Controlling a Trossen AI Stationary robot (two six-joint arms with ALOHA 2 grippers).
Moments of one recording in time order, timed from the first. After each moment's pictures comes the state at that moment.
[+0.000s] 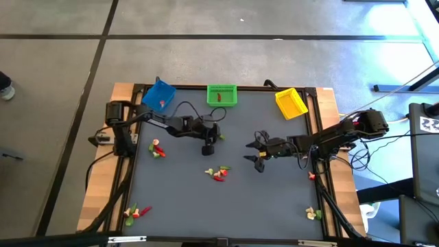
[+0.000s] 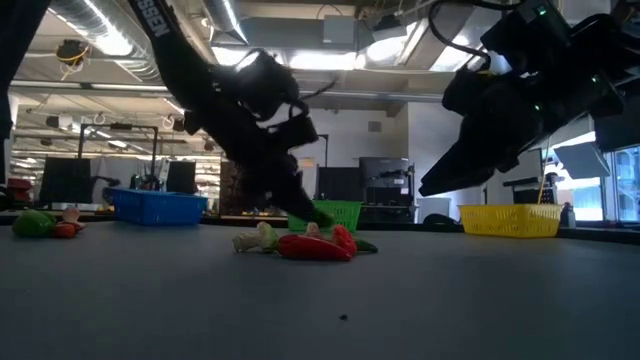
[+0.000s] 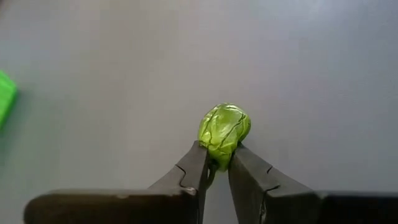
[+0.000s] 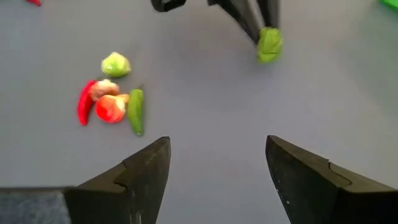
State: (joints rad) left arm 0.19 1.82 0.84 0.24 -0.01 0.21; right arm 0.13 1.39 0.43 0.39 0.19 0.31
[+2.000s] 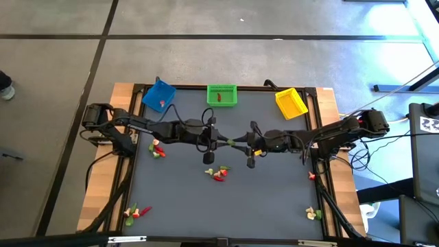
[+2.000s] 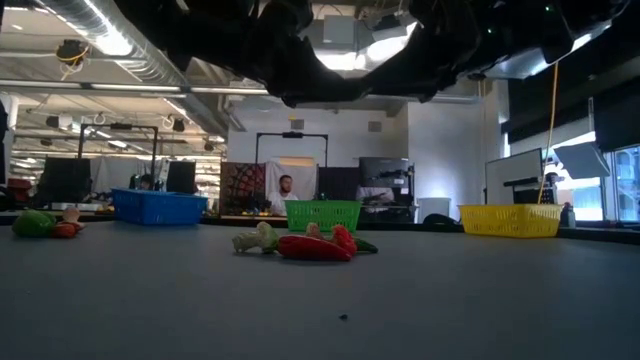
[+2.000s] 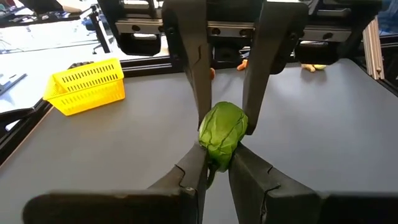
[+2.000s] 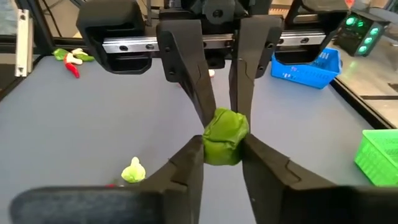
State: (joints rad) left arm 0.02 1.59 0.84 0.41 -0.02 0.10; right arm 0.12 1.38 0.68 0.39 0.23 -0.01
